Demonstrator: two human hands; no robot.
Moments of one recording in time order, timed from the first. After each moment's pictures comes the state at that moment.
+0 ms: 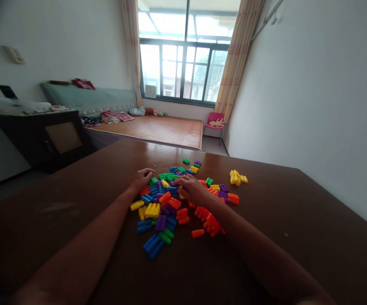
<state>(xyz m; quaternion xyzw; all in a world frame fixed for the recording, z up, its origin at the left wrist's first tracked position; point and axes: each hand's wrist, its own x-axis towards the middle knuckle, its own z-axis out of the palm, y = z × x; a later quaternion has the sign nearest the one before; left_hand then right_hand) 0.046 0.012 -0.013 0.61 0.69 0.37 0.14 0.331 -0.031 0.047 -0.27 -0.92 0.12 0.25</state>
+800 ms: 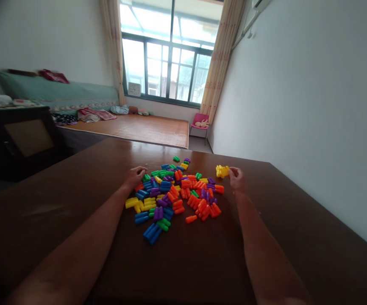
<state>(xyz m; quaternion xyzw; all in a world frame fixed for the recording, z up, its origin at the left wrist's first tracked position) 0.048 0.012 -0.010 0.62 0.70 0.33 0.13 0.514 -0.005 0.006 -0.59 -0.48 0.16 0.63</state>
